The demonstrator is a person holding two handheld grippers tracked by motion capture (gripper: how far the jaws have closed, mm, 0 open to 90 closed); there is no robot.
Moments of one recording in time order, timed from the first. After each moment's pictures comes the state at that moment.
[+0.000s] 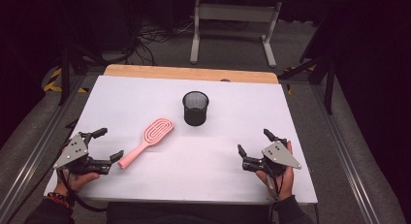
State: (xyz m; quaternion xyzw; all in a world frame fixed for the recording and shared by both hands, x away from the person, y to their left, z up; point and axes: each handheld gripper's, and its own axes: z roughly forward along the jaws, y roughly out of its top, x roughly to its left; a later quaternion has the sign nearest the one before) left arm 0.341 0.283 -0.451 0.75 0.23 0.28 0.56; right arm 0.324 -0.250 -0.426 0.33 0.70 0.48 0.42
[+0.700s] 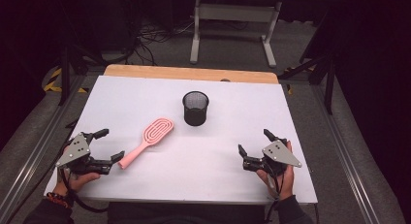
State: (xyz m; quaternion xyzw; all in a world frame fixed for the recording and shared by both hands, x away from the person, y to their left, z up) left arm 0.342 0.281 -0.449 0.76 0.24 0.26 0.54; right arm 0.327 -0.252 -0.427 0.34 0.70 0.48 0.41
